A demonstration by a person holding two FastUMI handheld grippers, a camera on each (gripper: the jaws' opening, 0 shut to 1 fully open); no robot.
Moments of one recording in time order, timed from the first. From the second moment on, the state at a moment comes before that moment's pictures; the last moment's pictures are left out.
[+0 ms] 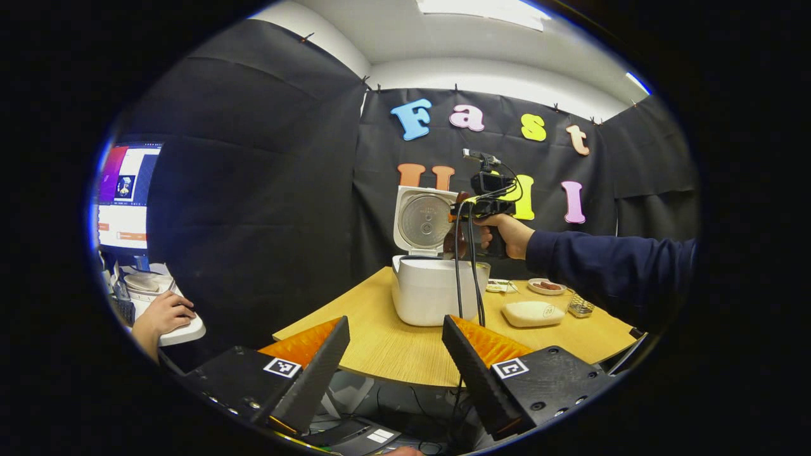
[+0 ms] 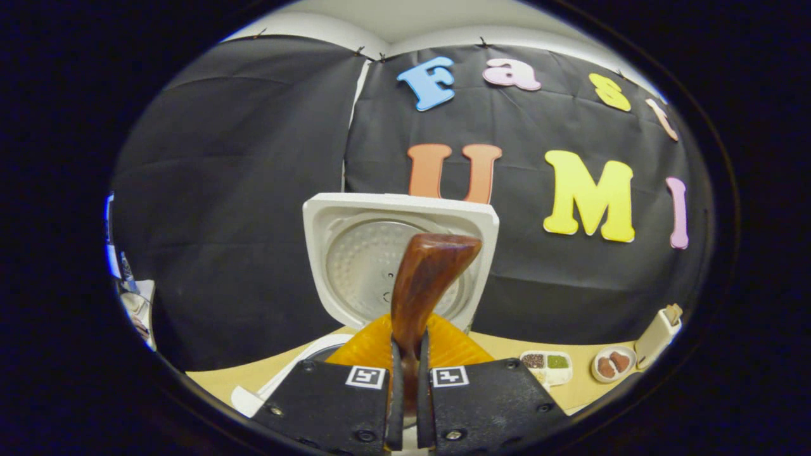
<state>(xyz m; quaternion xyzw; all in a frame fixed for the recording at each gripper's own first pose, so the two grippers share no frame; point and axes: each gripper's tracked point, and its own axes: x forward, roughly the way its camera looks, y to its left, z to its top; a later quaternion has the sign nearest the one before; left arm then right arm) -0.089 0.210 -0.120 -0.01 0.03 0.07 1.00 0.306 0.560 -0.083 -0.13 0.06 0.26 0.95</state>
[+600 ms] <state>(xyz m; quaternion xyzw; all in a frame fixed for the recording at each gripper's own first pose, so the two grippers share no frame) -0.075 0.183 -0.113 -0.01 0.03 0.05 1.00 0.295 0.502 -0.059 -0.14 0.04 0.25 0.96</state>
